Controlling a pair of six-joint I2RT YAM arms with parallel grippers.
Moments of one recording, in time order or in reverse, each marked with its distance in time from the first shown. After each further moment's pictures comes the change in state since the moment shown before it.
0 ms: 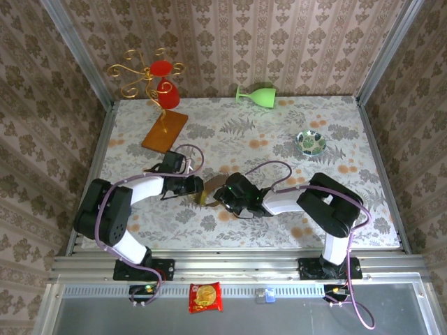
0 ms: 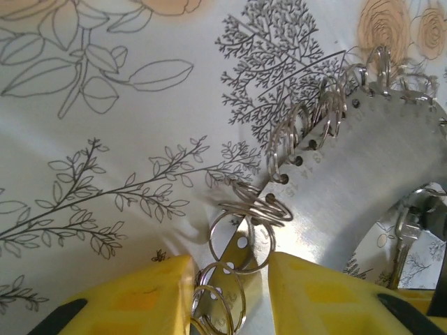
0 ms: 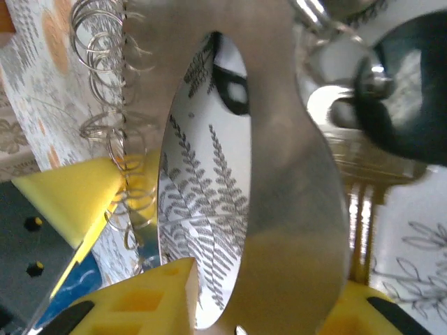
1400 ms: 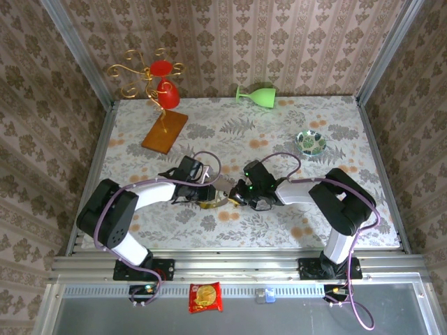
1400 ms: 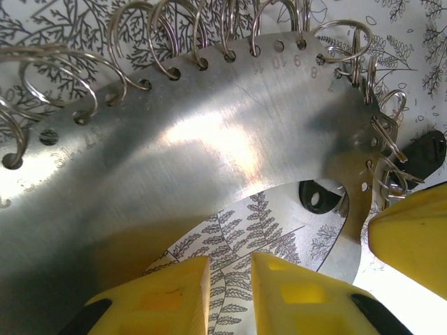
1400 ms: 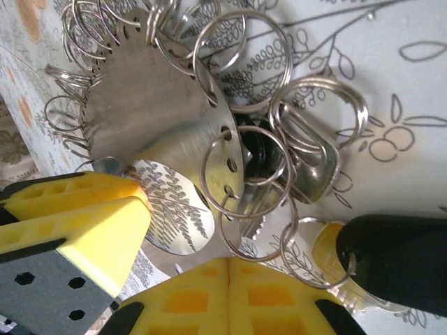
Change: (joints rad) left arm -0.183 -0.001 0.003 0.013 -0.043 0.031; right arm -0.201 -0.064 -0.026 -0.148 -0.325 -0.281
